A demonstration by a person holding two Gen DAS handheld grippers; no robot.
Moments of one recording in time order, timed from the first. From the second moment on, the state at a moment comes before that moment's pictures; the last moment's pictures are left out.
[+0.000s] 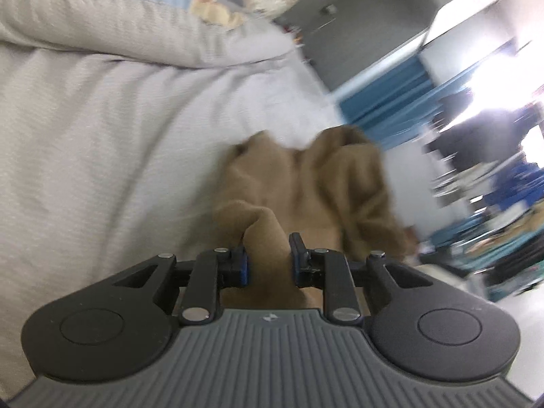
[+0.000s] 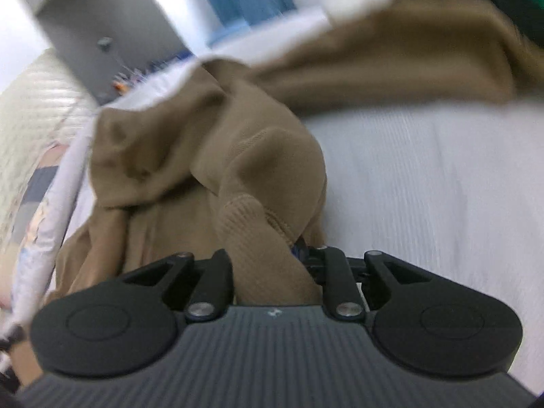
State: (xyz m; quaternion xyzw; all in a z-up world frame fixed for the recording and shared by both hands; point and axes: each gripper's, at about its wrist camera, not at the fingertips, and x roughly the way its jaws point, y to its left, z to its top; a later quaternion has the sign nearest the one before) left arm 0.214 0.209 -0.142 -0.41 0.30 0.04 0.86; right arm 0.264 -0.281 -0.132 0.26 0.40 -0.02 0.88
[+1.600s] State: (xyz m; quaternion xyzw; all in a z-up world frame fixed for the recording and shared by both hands) left arm 0.138 0.132 -0.150 -0.33 0.34 0.09 0.87; right arm 0.190 -0.164 -0.117 0.13 0.35 0.19 0.91
